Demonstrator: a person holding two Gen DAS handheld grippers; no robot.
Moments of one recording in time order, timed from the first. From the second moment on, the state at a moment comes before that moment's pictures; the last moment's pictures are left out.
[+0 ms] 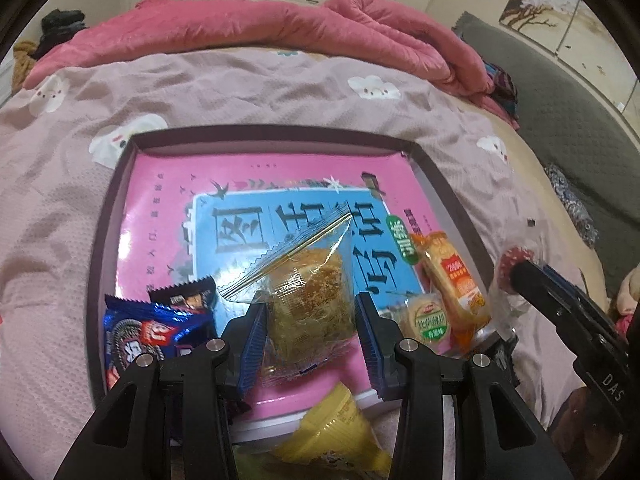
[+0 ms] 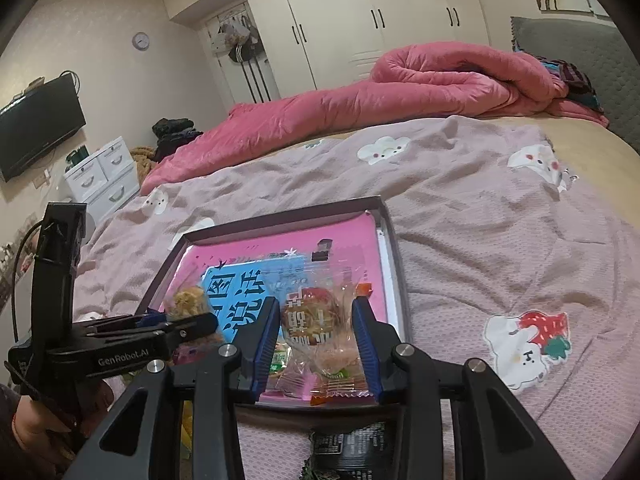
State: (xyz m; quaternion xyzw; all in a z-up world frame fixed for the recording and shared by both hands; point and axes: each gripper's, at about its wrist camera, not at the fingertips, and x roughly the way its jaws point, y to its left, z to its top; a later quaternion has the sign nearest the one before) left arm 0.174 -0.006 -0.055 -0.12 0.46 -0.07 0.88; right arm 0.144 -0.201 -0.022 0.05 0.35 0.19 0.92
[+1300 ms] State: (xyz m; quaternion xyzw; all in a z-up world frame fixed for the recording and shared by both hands) left arm 0.167 -0.021 -0.069 -0.11 0.51 -0.10 0.85; right arm 0.153 -0.179 -0.046 0.04 0.39 0.21 0.89
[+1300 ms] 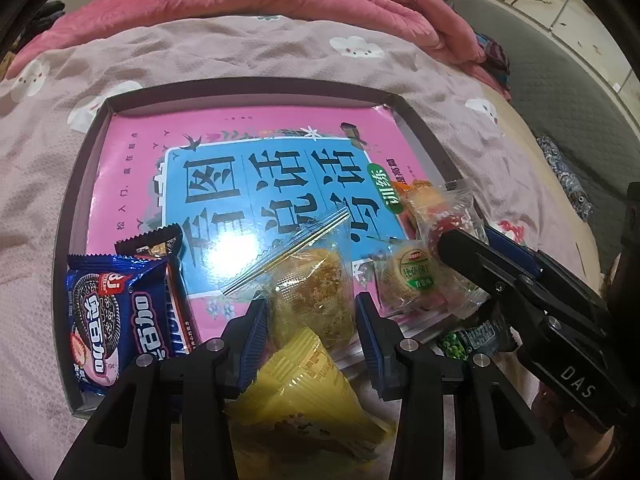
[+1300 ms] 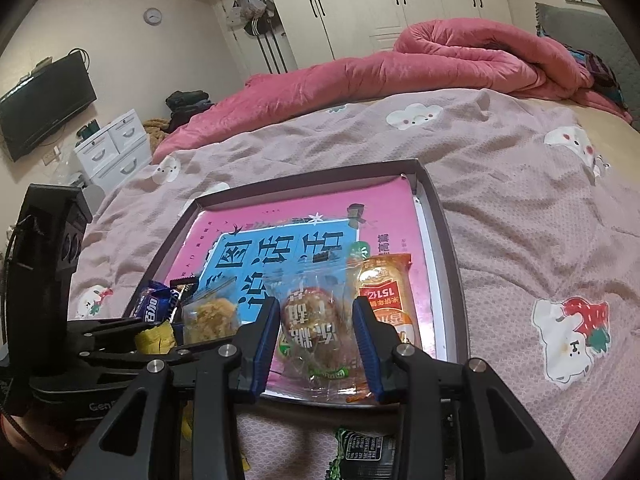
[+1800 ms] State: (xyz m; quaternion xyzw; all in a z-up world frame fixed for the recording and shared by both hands) left arm 0.166 -0.020 -0.069 -0.11 0.51 -0.10 0.85; right arm 0.153 -0.182 -0.048 0.05 0.40 0.21 0.89
